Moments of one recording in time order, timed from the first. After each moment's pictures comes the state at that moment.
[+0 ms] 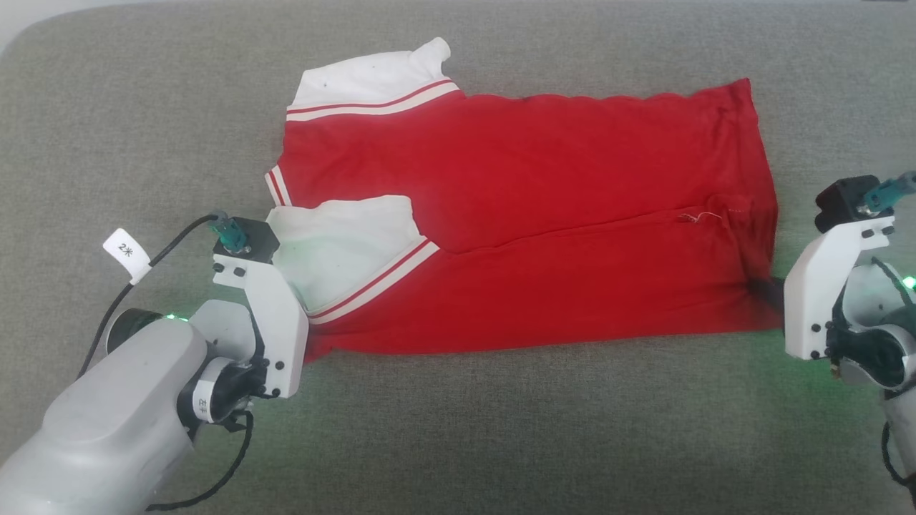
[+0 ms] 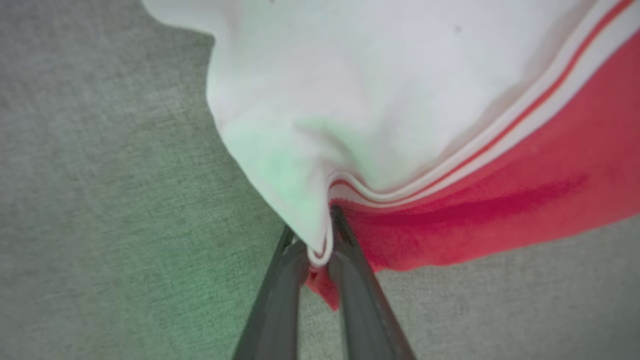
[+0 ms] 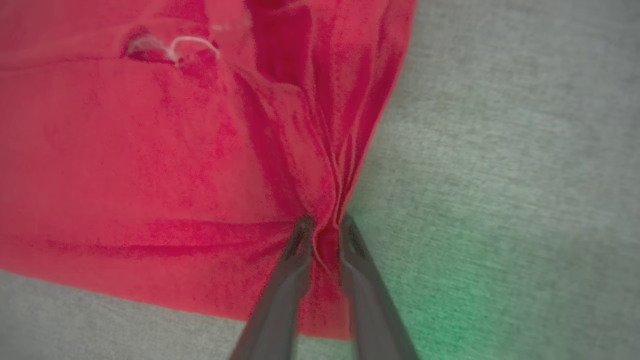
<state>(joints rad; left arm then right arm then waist) -0.71 0.61 -0.87 0.33 -1.00 0.25 0.65 -0.48 -0.42 0.16 0.35 0.58 0.13 0.80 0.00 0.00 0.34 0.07</state>
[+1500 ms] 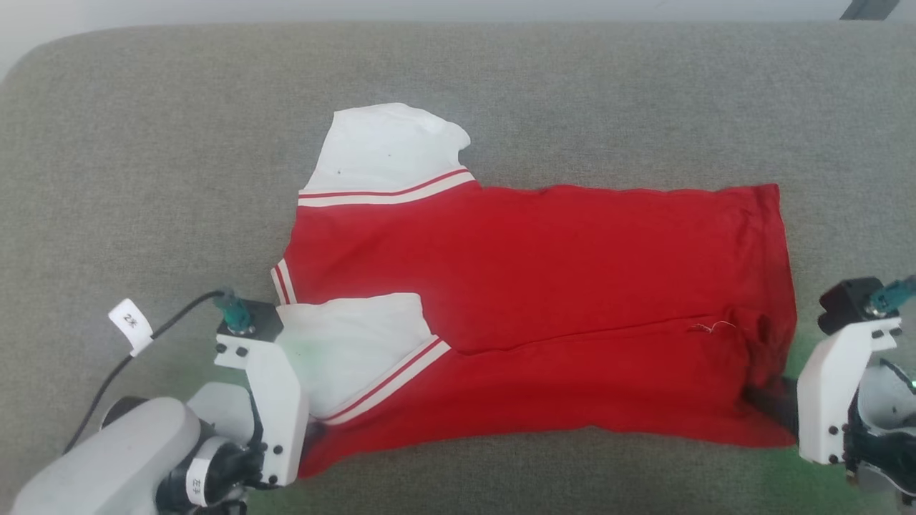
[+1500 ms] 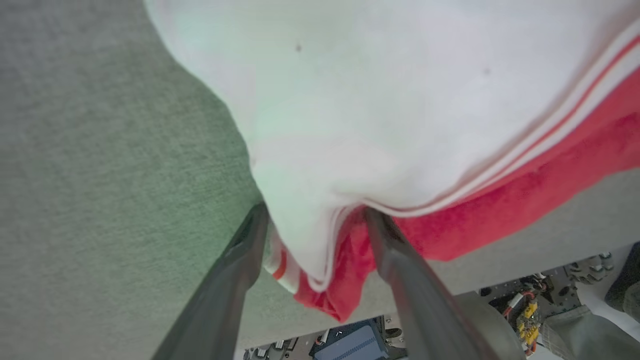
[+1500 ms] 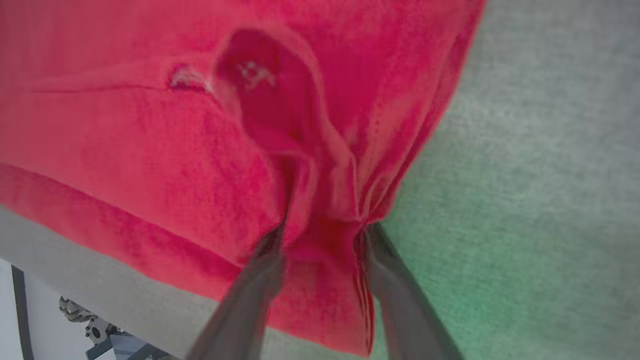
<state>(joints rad) -0.53 0.75 -0.89 0.02 -1.07 0.43 0.78 -0.16 -0.39 0.00 0.05 0.63 0.13 0.96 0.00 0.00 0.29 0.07</state>
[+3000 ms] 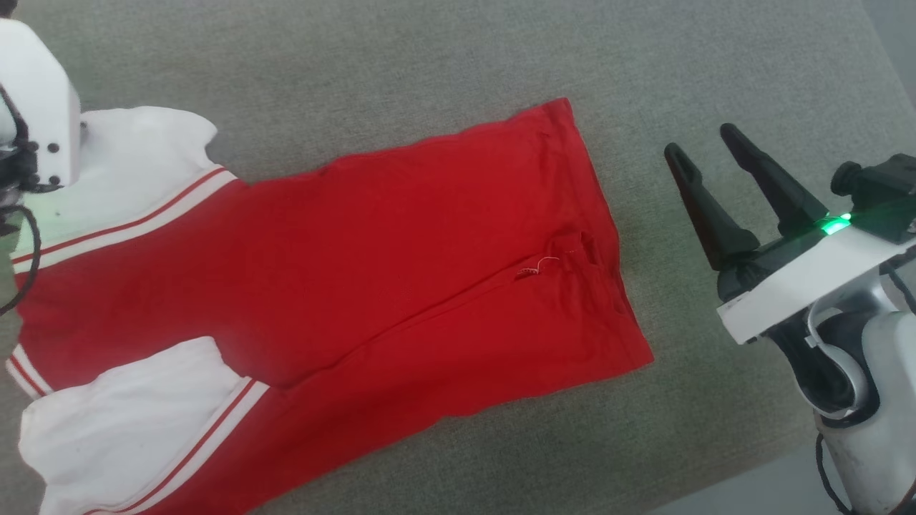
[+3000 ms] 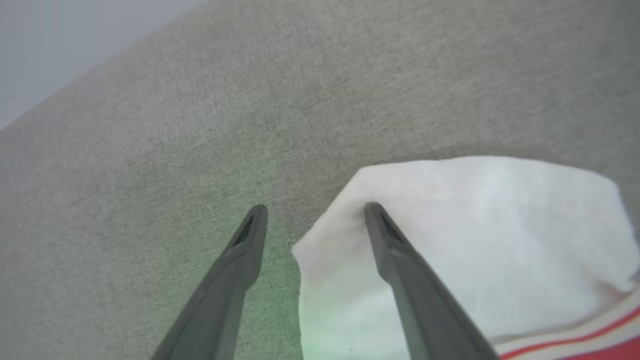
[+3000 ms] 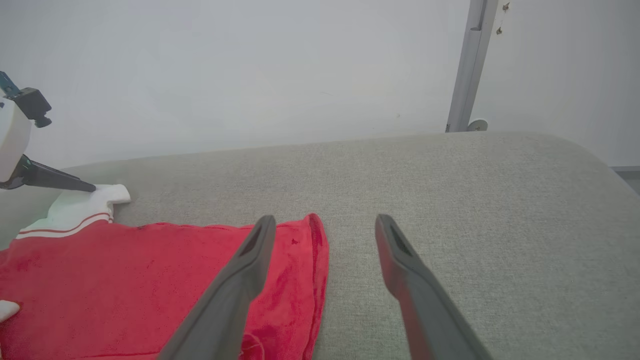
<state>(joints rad) -1.17 0.76 -0.81 0.64 -0.87 0.14 0.77 -0.41 -0.34 0.22 -0.04 0.64 0.13 0.10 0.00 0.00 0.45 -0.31</state>
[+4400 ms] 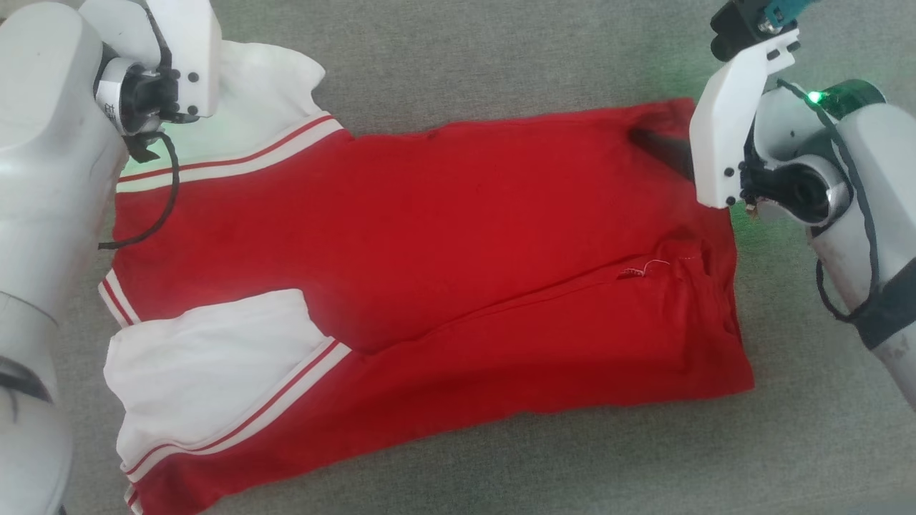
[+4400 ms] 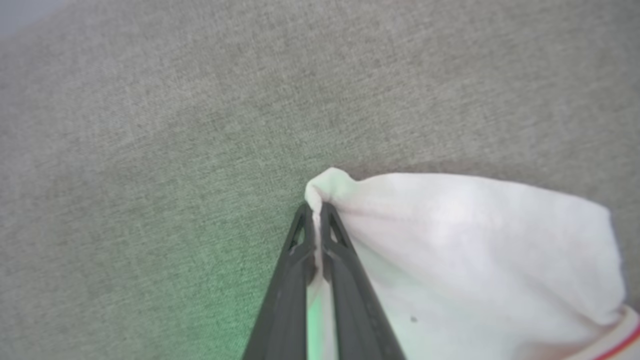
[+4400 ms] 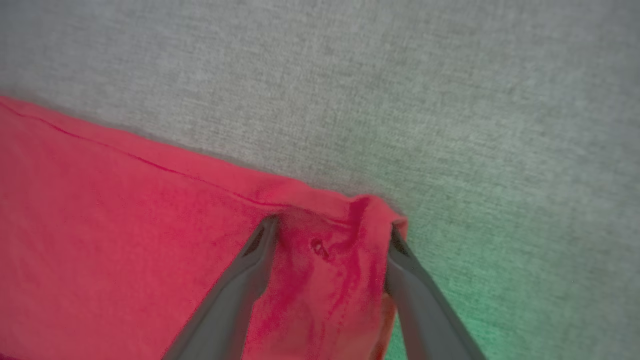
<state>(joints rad) -1.39 0.40 -0.86 1.05 -0.89 -0.02 0.69 -1.01 -0.37 0.58 0.61 0.79 0.13 0.69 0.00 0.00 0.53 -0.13</state>
